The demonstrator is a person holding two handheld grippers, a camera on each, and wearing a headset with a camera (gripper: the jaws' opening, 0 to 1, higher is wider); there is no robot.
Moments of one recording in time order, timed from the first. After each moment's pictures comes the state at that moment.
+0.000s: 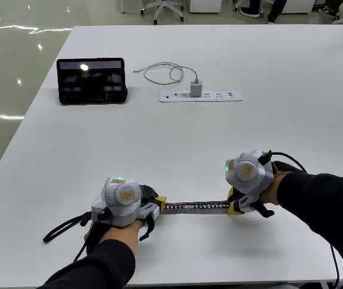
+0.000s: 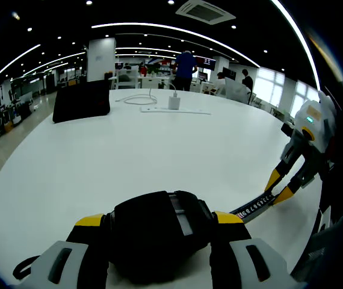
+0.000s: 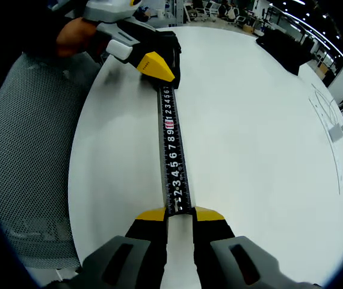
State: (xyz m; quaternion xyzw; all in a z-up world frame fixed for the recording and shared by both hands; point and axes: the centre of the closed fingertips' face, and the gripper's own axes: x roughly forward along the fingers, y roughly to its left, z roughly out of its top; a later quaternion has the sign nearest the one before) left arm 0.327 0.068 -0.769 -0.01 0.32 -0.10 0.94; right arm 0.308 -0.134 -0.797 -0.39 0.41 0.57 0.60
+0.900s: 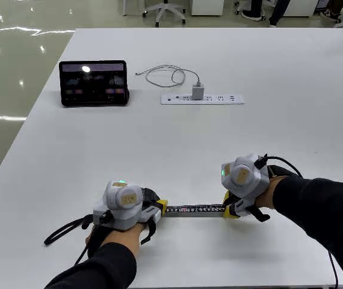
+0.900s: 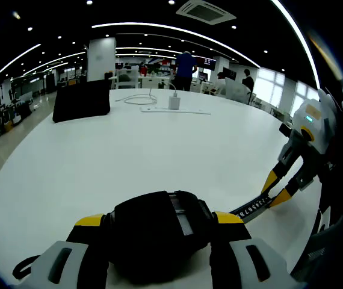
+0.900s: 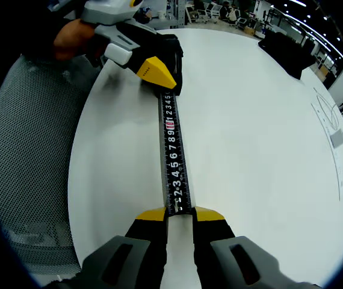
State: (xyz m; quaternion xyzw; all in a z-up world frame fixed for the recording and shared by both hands) left arm 0.327 0.068 -0.769 -0.02 0.32 -0.10 0.94; right arm 0.308 -0.120 -0.797 -0.39 0.40 0.57 0.60
